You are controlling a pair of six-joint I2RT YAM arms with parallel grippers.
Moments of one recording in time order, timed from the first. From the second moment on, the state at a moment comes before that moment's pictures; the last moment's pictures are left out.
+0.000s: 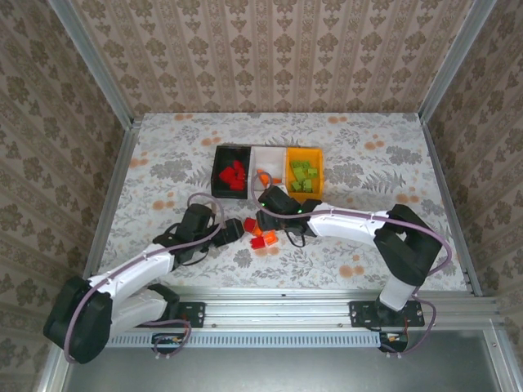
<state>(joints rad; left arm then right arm) -0.59 1.05 0.40 -0.18 0.14 -0.79 0.86 1.70 1.06 -0.32 0.22 0.61</state>
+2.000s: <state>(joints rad) -0.66 1.22 0.40 0.15 0.26 -0.86 0.60 2.06 1.60 -0.43 0.19 0.42</state>
